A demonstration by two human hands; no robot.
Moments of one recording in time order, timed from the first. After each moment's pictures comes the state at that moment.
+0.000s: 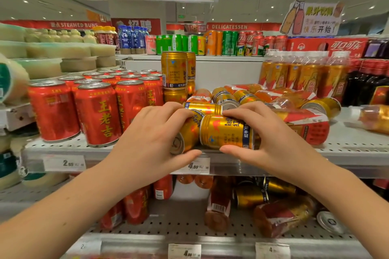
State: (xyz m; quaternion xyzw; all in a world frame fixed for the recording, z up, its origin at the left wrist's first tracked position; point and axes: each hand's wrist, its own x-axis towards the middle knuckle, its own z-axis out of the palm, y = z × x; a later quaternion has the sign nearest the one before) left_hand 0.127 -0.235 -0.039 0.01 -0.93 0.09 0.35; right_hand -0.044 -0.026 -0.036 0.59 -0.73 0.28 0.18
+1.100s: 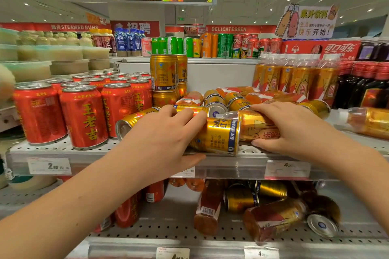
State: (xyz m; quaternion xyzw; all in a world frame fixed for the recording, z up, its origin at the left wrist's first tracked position) left_hand 0.097 -0.199 -0.021 0.02 -0.94 0.21 0.28; right_hand -0.114 0.015 -0.013 0.50 -0.83 0.07 0.23
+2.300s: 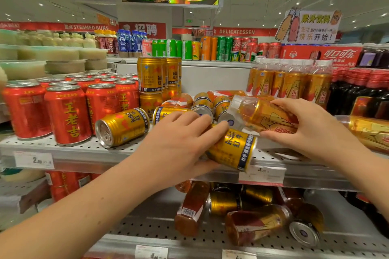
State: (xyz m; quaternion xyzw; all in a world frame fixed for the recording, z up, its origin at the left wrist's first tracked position) left_hand 0.056 -0.146 -0.028 -0.03 -0.92 0.25 0.31; right_hand -0.162 0.072 -0.010 0.48 -0.82 0.20 0.24
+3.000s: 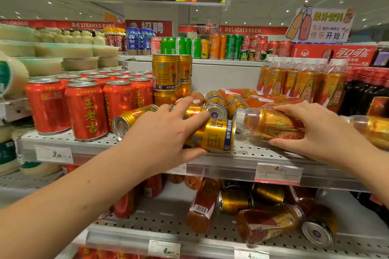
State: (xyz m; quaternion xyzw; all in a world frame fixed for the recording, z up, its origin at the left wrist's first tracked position) left_hand 0.083 -0.181 -0.020 0.12 -0.94 0.22 0.24; right_hand -0.149 0.059 -0.011 0.49 -0.83 0.13 0.24
